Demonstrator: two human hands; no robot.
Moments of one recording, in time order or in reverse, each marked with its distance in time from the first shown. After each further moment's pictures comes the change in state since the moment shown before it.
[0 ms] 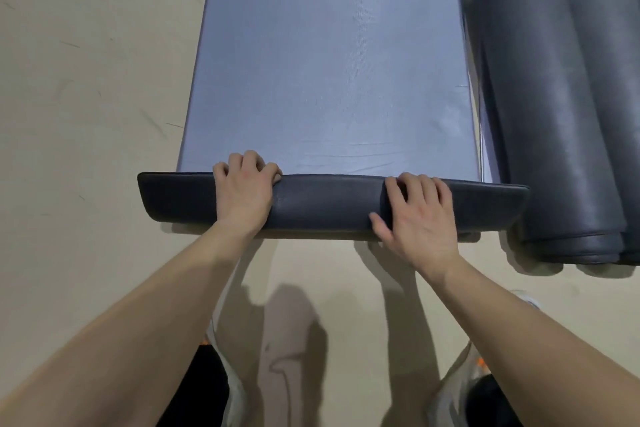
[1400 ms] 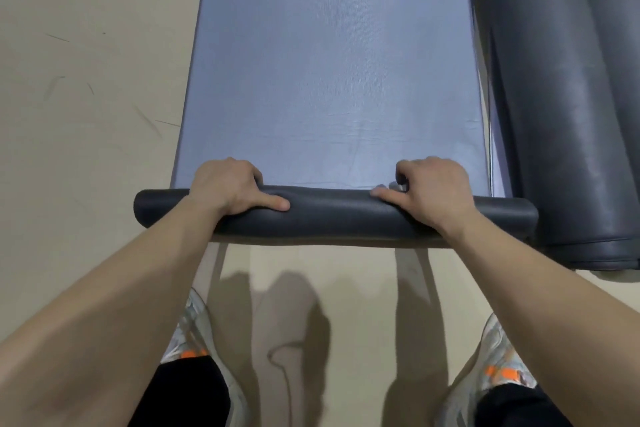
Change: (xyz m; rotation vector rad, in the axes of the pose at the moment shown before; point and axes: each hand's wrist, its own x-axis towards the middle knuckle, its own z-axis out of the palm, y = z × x) left_hand 0.037 -0.033 -0.026 -0.067 -0.543 -0.007; right_hand 0.065 0.027 -0.003 0.131 -0.180 -0.006
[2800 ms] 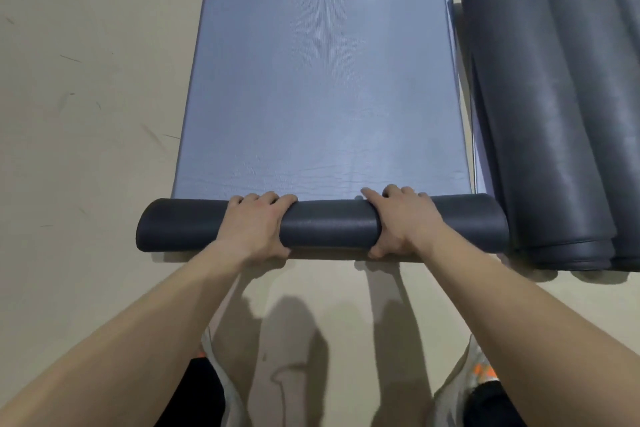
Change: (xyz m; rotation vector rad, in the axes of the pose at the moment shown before) left_hand -0.048 0.041 0.035 0.101 0.118 0.224; right_hand -0.022 -0.032 -0.020 -0.034 -0.505 0.020
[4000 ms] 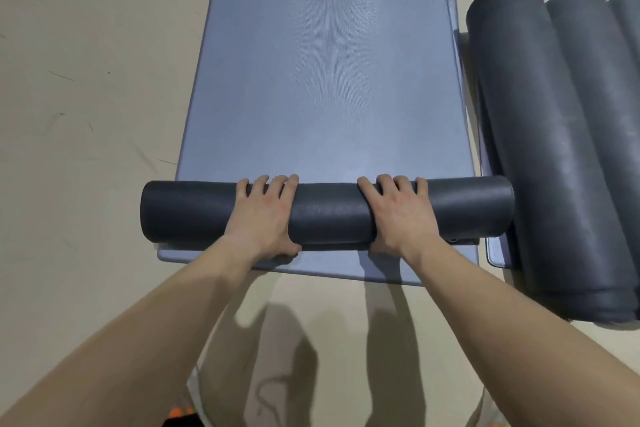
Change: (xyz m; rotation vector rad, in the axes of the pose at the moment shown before) left_hand 0.066 -0.014 -0.012 0.116 0.116 -0.013; right_hand 0.063 0.001 -0.010 -0.190 0.324 -0.022
